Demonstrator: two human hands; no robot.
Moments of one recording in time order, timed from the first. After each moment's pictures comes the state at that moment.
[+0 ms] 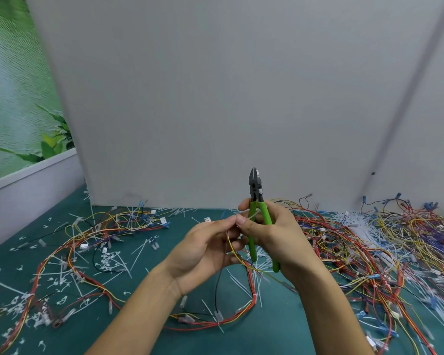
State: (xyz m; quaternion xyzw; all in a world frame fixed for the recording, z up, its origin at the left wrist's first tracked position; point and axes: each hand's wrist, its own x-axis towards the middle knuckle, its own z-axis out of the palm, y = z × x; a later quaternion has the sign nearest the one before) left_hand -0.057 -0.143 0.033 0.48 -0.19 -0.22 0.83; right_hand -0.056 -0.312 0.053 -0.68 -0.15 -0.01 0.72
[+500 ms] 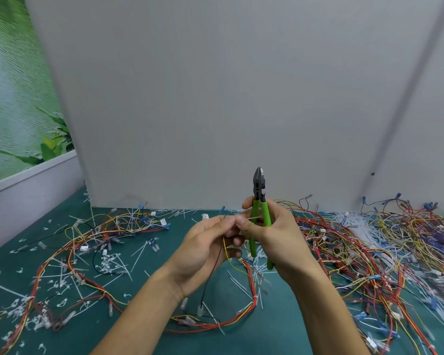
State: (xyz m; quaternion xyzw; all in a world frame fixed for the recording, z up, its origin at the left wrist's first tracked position) left_hand -0.057 -0.146 0.030 0.51 -0.21 -0.14 0.82; right_hand -0.058 -0.307 0.053 -0.66 -0.17 -0.04 0.73
